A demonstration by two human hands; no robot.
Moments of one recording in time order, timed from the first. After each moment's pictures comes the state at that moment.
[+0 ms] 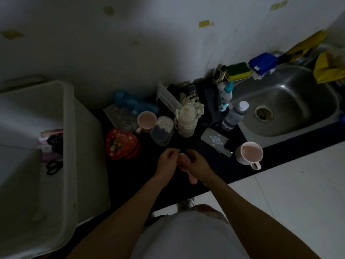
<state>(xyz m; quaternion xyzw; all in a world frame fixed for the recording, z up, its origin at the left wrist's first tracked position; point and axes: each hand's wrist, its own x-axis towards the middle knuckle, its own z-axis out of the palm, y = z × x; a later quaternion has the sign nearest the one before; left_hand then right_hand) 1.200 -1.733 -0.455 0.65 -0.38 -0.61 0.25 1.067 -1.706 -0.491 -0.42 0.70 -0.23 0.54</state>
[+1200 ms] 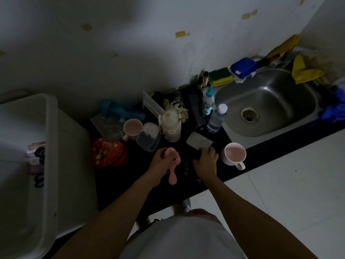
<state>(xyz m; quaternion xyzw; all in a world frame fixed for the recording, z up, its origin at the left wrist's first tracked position) 1.173 -1.742 -0.442 0.63 -0.34 -0.67 0.21 1.008 -1.702 -0.485 -0.42 0.83 -0.13 0.33</state>
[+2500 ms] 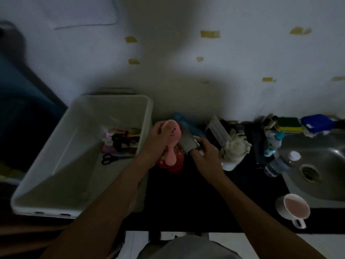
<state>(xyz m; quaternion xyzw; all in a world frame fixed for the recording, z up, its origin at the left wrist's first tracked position) 1.358 -1.787 -0.294 0.62 -0.44 -0.45 0.47 1.184 -1.770 -0.346 -0.61 0.54 -0.42 0.40</state>
